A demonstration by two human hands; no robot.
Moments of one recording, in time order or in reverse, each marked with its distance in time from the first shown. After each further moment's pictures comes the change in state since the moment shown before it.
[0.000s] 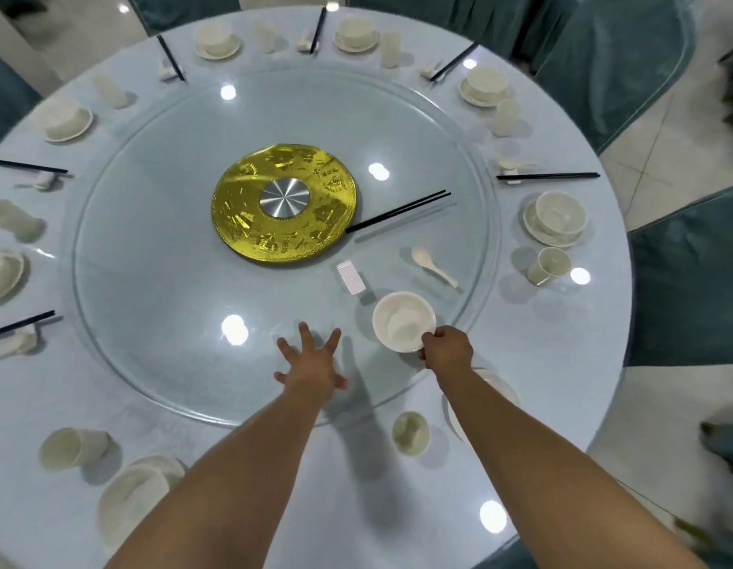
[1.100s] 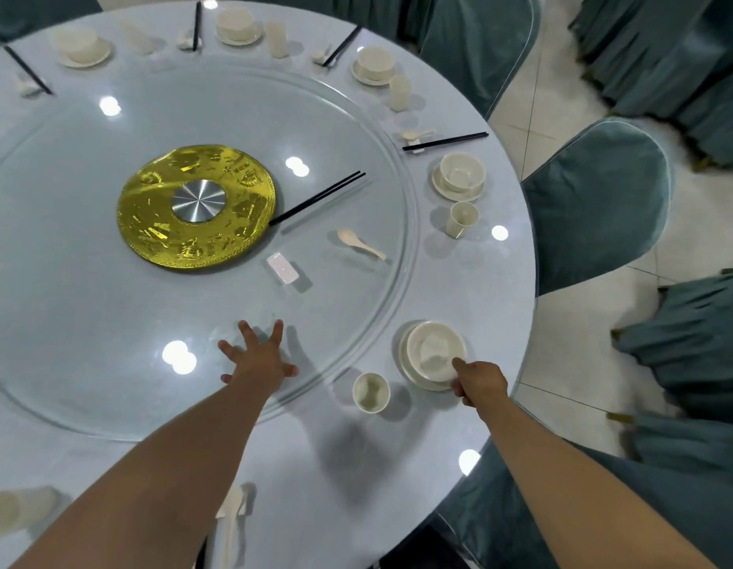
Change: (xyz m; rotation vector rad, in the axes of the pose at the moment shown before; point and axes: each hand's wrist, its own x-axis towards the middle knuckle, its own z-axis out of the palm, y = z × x) left_hand -0.013 -0.007 -0.008 0.167 0.018 0.074; right_hand -0.054 0.143 -0.100 -0.008 0.144 0.356
